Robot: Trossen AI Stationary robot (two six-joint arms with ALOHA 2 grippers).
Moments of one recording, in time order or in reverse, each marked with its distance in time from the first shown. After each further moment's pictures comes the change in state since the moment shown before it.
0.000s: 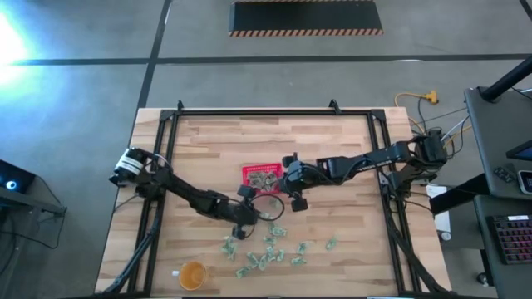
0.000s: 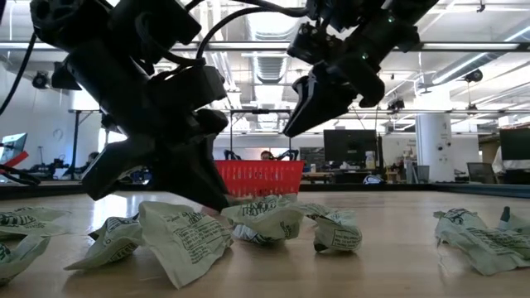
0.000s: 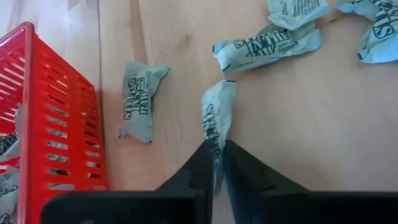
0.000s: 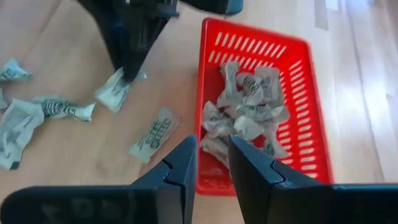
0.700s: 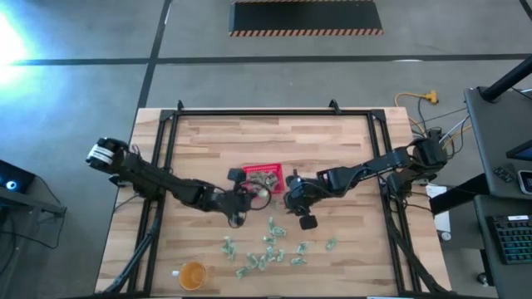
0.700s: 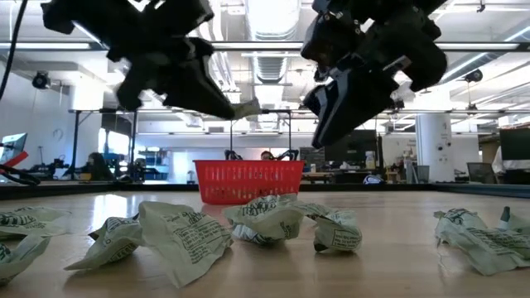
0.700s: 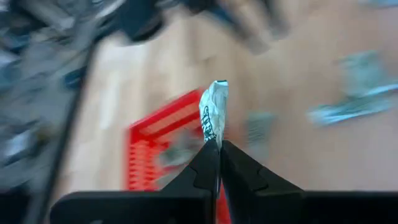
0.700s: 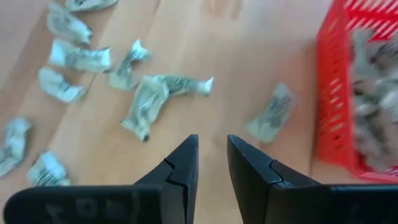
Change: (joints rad) left arm 0.009 -0.302 -0.004 -0.123 -0.239 0.117; right arm 0.107 0.014 -0.021 -0.068 -0.182 0.178
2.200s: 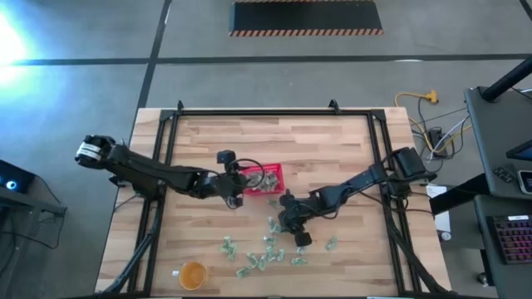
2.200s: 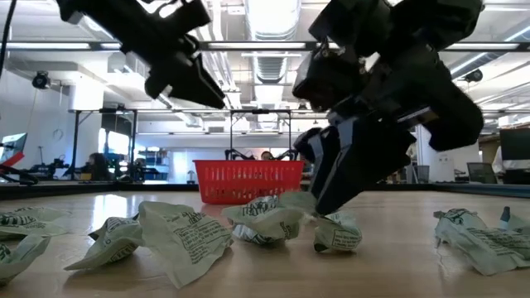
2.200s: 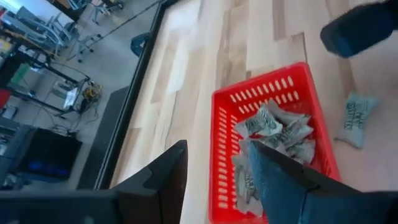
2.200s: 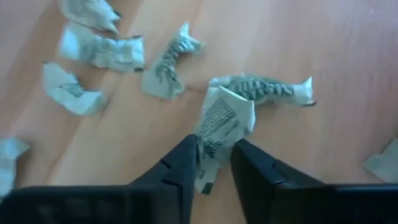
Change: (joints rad) left arm 0.106 -0.137 0.003 -0.137 -0.100 -0.049; right arm 0.112 0.223 -0.031 0.303 -0.004 0.085
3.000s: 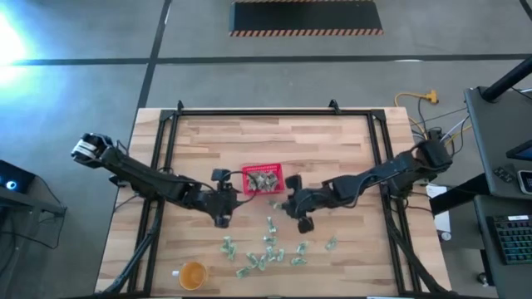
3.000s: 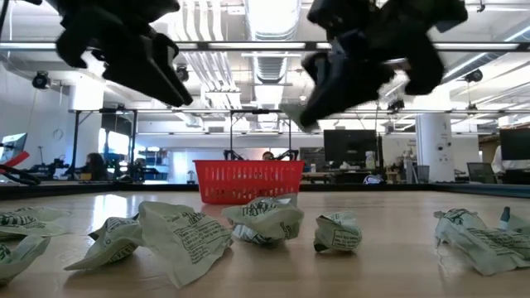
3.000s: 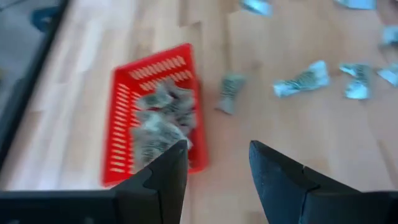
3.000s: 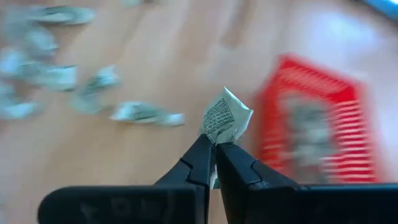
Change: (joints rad) left arm -0.162 -0.059 -0.004 -0.212 0.192 -0.278; right arm -0.004 -0.257 0.010 -0.172 0.331 -0.254
